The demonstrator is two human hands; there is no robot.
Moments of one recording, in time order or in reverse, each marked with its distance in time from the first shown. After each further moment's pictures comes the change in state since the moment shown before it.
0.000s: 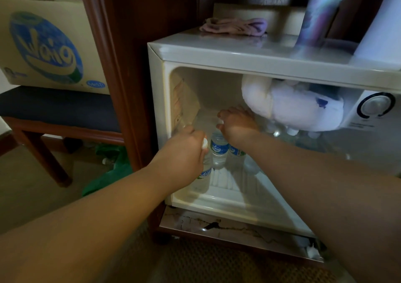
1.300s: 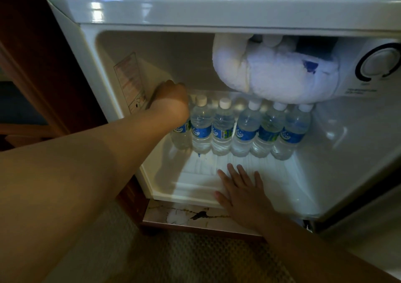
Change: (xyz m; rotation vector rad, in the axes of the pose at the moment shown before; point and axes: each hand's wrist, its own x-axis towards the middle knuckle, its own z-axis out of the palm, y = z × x) left_hand 0.147 -0.015 0.058 0.301 -0.138 -0.290; right_hand -0.192 0.044 0.138 0.156 -0.425 0.043
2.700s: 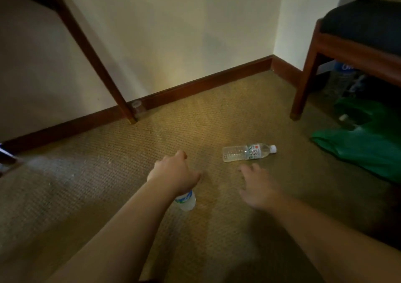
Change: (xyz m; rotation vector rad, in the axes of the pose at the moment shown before) left_hand -0.555 -0.375 -0.022 -0.197 -0.287 -1.398; right_hand -0.042 -0.527 0.107 0.070 -0.478 -0.880
